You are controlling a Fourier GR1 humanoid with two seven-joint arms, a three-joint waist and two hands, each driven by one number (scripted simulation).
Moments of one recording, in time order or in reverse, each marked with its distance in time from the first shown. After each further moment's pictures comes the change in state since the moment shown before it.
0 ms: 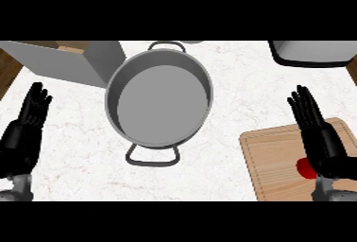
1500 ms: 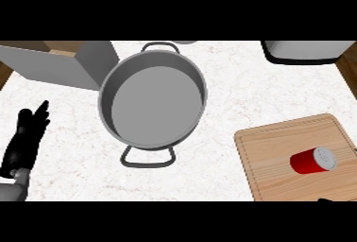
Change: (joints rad) left arm -0.039 0.054 -0.015 0.213 -0.122 -0.016 0.378; right arm 0.358 -0.248 0.001 -0.628 0.854 -0.019 0.778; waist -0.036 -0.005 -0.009
